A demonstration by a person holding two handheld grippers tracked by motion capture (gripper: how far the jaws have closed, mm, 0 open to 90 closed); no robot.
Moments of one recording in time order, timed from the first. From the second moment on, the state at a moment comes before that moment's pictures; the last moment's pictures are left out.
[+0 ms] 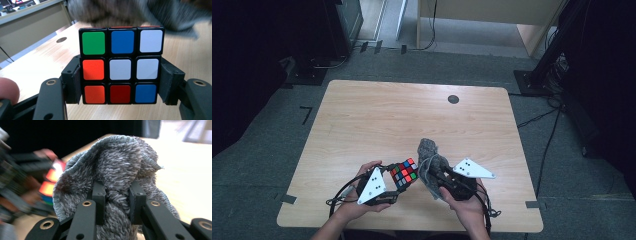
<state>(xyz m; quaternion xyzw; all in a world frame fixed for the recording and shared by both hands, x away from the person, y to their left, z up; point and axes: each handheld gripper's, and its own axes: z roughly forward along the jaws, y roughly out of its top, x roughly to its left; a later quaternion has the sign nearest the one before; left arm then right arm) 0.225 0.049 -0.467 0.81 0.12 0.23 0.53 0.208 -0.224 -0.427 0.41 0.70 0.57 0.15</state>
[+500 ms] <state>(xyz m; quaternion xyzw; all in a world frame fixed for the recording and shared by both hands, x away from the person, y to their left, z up) 0.232 0.063 -0.457 0.78 0.15 0.17 0.59 0.218 -0.231 -0.443 0.43 0.68 0.58 0.10</state>
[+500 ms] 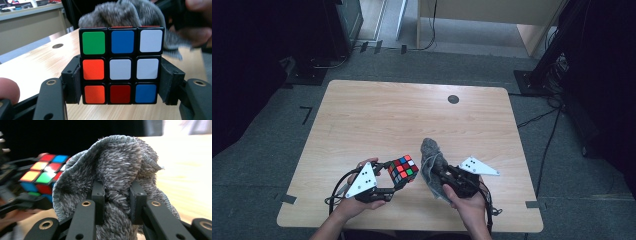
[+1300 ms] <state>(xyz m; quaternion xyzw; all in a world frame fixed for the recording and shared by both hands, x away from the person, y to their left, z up) 0.241 0.069 -0.459 0.75 0.20 0.17 0.60 0.222 -0.210 -0.468 0.40 0.75 0.52 0.10</state>
